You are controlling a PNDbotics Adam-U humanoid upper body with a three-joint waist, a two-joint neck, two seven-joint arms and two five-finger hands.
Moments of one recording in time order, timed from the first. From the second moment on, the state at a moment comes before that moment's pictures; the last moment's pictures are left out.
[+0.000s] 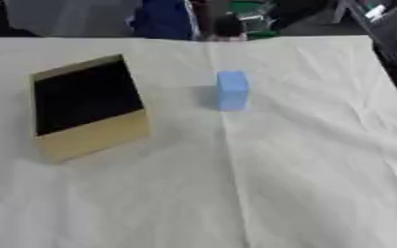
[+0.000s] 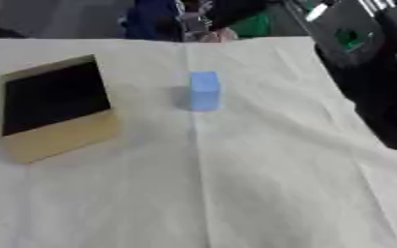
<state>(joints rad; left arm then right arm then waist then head) -0.36 0.62 0.13 -1.98 -0.10 0.08 0.49 -1.14 -0.64 0.38 -1.49 0.52 0.00 0.82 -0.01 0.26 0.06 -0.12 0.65</state>
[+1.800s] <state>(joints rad) -0.36 0.62 0.12 -1.98 -0.09 0.07 0.48 -1.19 -0.58 0.49 -1.04 0.55 -0.25 0.90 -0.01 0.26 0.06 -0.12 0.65</state>
